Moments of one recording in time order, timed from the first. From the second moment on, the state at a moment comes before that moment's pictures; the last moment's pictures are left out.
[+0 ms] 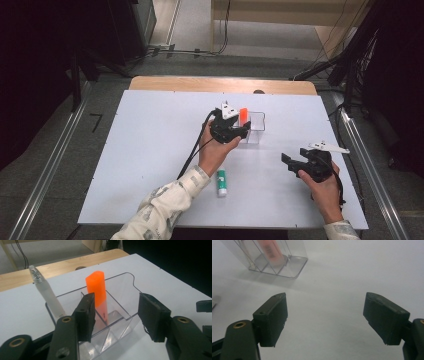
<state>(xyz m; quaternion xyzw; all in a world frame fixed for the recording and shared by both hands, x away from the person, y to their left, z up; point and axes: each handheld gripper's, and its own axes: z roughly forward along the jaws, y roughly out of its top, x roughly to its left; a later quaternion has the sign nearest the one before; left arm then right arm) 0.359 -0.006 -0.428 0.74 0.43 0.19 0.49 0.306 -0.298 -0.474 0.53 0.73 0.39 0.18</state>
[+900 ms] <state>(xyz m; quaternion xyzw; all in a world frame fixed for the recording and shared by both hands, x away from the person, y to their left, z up) 0.313 0.057 -0.446 0.73 0.46 0.23 0.44 0.304 -0.293 -0.474 0.52 0.73 0.39 0.18</state>
